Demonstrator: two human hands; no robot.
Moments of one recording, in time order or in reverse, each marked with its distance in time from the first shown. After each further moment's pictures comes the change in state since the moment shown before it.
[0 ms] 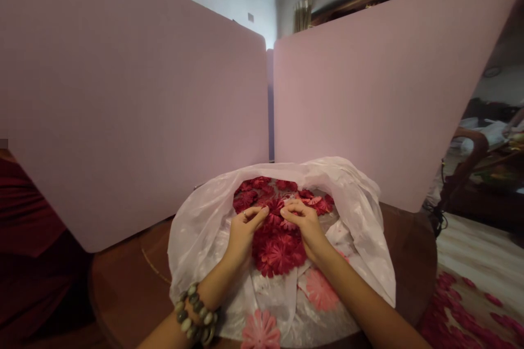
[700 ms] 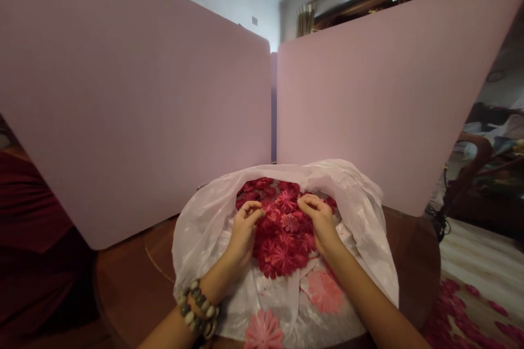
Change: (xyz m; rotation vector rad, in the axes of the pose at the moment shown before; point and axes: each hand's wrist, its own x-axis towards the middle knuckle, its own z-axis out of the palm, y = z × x) left_hand 0.005 0.003 -0.002 -0.123 0.046 -0.023; right_hand 0.012 -0.008 -0.016 -0.015 0.158 -0.111
